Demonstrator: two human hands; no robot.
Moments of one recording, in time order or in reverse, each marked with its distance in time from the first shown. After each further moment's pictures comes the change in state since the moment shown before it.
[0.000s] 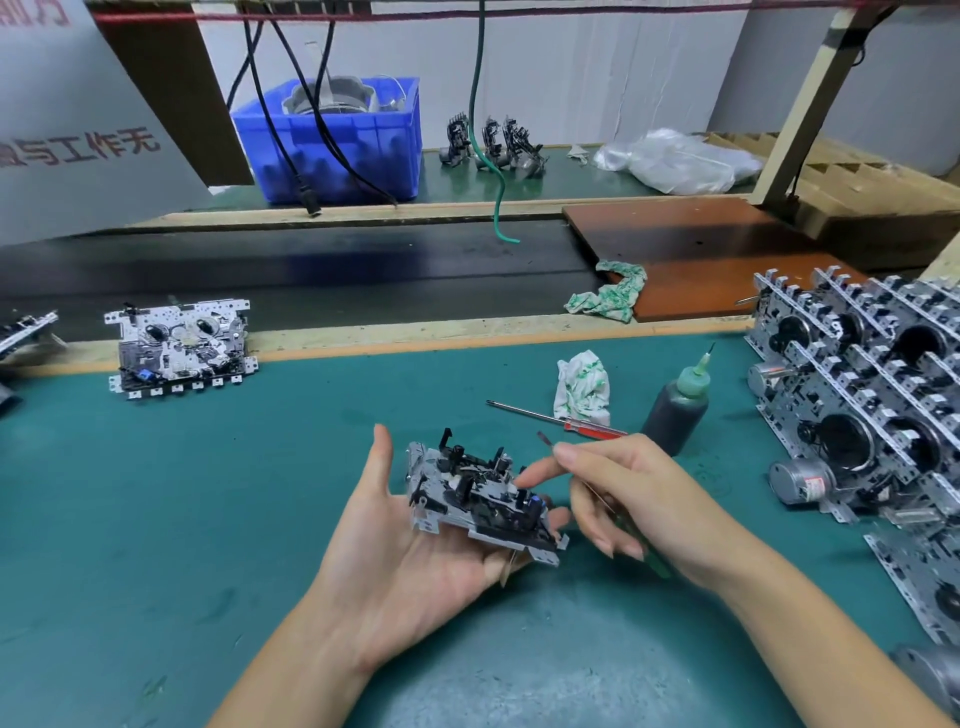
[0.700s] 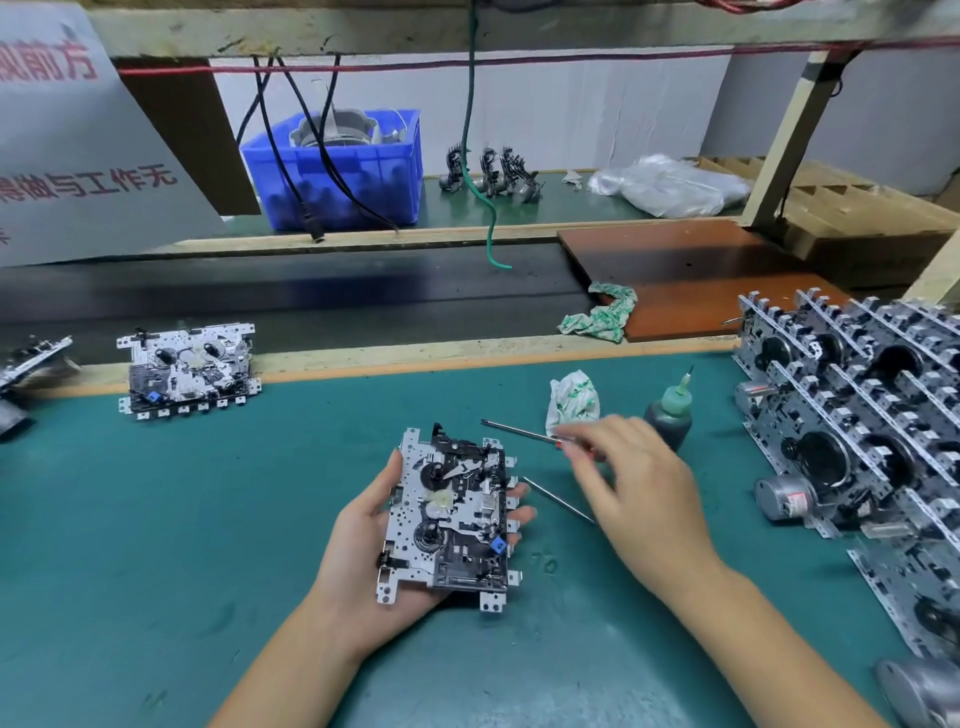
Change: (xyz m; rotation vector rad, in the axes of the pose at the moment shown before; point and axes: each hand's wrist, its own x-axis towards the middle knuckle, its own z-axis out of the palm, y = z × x) left_hand 0.009 0.009 -0.017 0.243 -0.027 0.096; right_hand 0.006 0.014 -0.003 -1.034 0.663 -0.399
